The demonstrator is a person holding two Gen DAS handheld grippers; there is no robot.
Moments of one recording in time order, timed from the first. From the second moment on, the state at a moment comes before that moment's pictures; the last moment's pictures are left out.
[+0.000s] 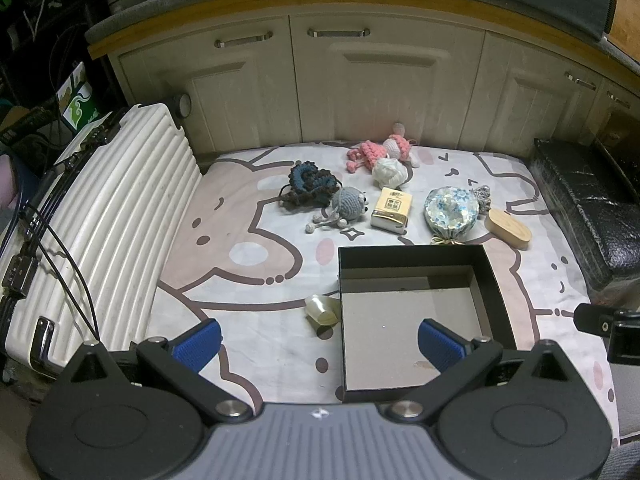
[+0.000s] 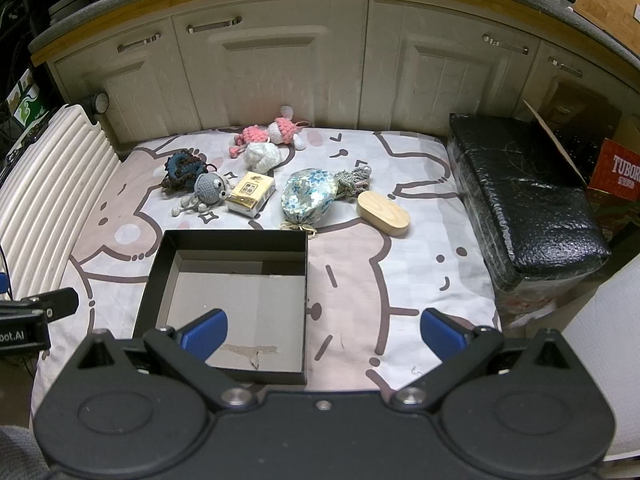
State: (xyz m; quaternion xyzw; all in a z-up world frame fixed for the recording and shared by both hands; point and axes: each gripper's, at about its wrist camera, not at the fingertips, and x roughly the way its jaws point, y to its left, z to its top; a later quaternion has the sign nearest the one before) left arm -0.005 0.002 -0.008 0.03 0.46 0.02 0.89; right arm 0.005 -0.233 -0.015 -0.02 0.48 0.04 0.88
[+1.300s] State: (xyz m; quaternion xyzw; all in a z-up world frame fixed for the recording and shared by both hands) left arm -0.007 -0.004 -0.008 0.03 0.47 0.02 0.88; right arm 0.004 -0.232 -0.017 -0.02 0.48 0.04 0.88
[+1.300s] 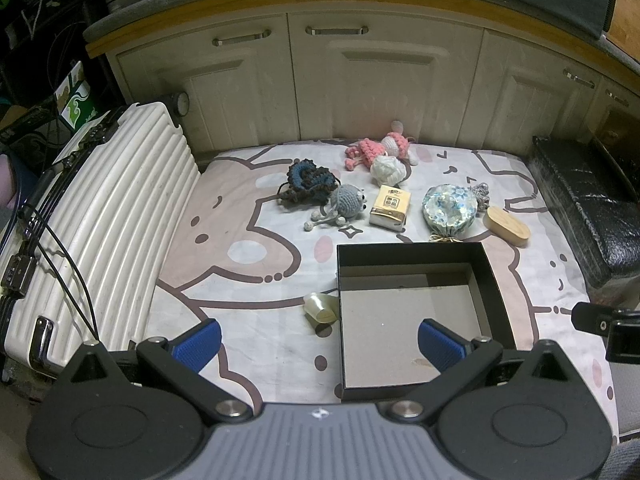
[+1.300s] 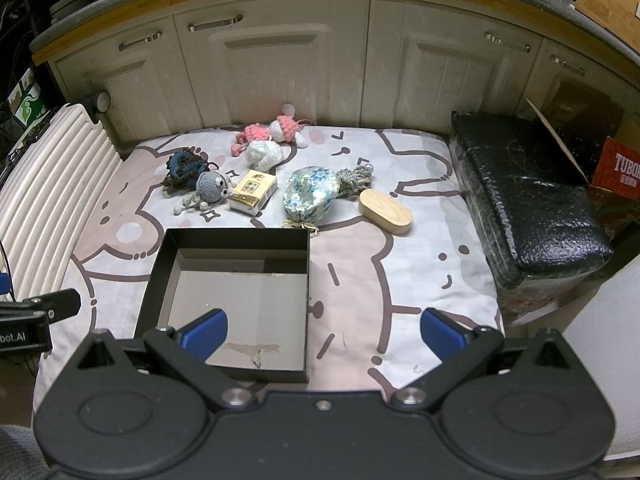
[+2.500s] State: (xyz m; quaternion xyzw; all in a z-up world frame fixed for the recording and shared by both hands) left arm 0.001 -0.007 0.024 0.03 0.40 0.03 0.92; right arm 0.001 -0.233 0.012 -0.01 0.41 0.04 0.91
